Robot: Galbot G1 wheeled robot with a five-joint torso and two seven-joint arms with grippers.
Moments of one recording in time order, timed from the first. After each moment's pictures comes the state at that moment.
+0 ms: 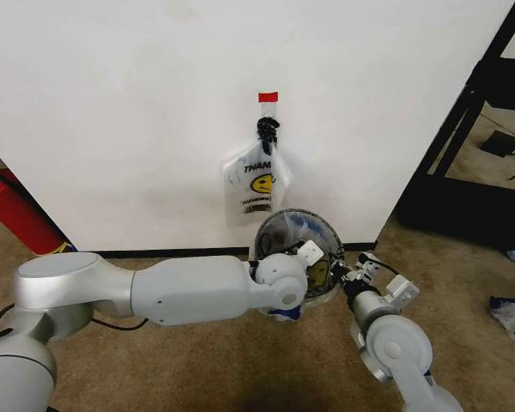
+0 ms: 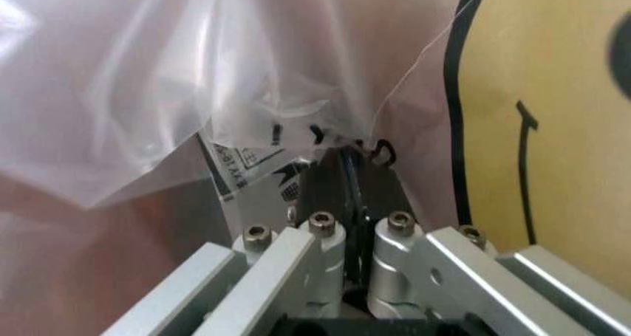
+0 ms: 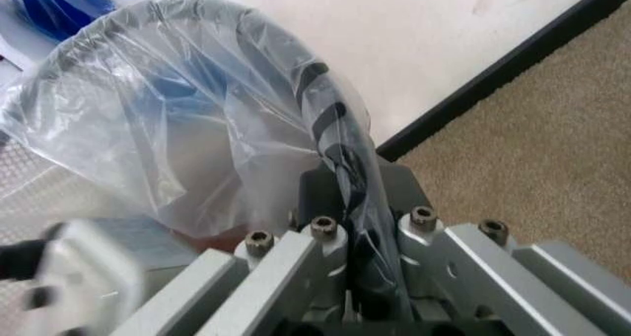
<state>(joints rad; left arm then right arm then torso) -0.03 -1.24 1.08 -1.68 -1.42 0.74 -0.86 -1.30 1.29 0.38 2.14 1.08 -0.33 0.57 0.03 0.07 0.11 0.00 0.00</state>
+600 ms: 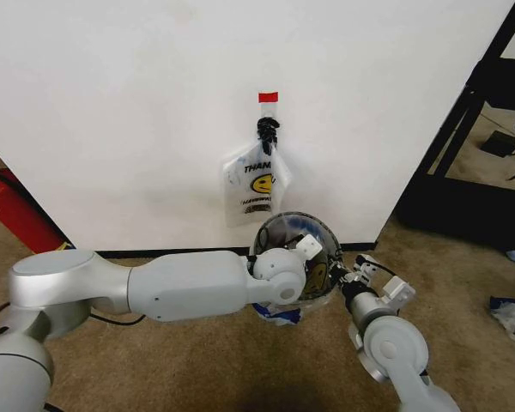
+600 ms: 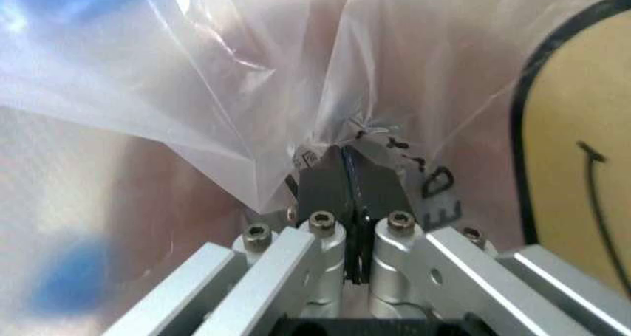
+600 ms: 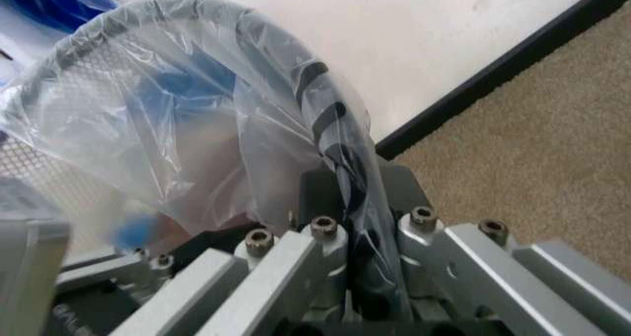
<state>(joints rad) -0.07 -1.18 1.07 -1.72 -1.39 0.74 -0.86 -1.29 1.30 0.36 2.11 1.05 -0.33 0.56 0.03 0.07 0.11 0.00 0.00</state>
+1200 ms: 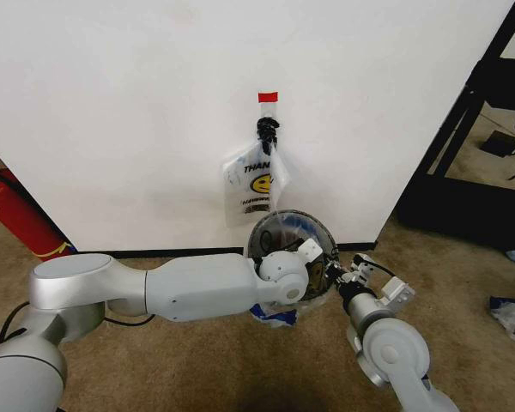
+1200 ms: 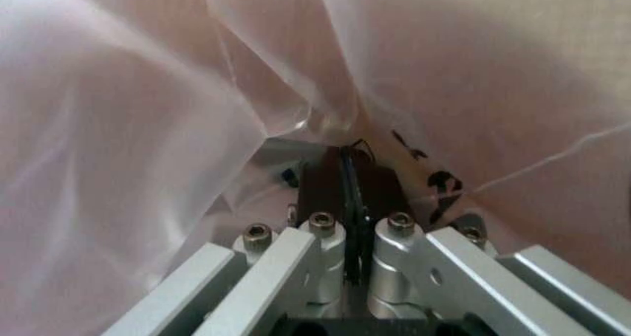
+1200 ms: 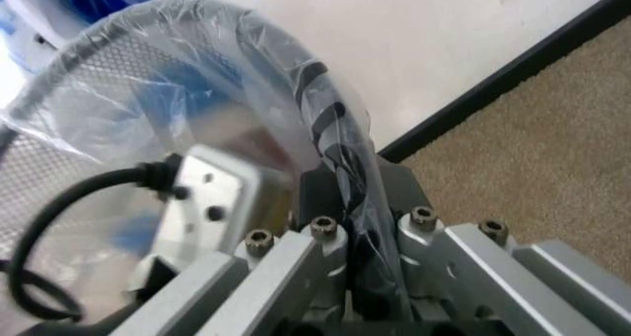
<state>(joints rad) 0.01 -1.26 1.05 -1.57 -1.30 0.74 -0.78 -1.32 1.29 0.36 2.17 1.07 -0.33 0.56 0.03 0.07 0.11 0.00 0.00</state>
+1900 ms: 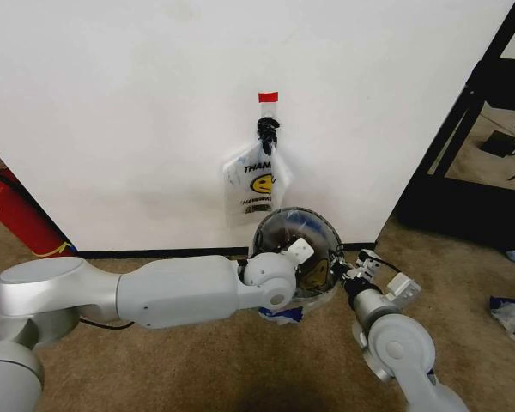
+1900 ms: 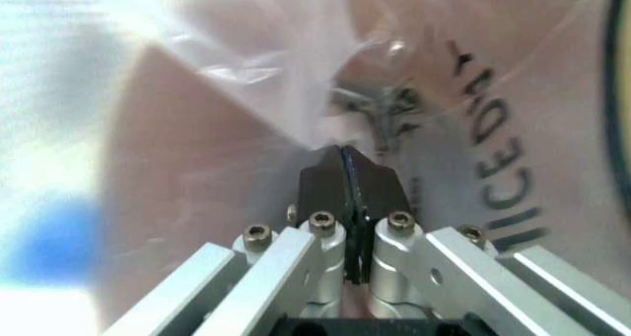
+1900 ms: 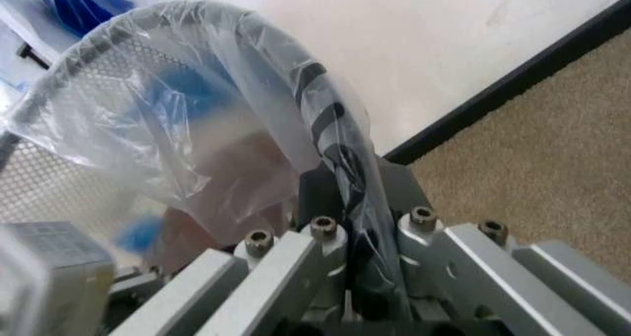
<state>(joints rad) -0.04 -1.12 1.07 -1.74 -1.28 0.74 -0.83 -1.29 1.27 0.37 2.14 1.08 -0.32 0.56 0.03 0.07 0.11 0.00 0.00</state>
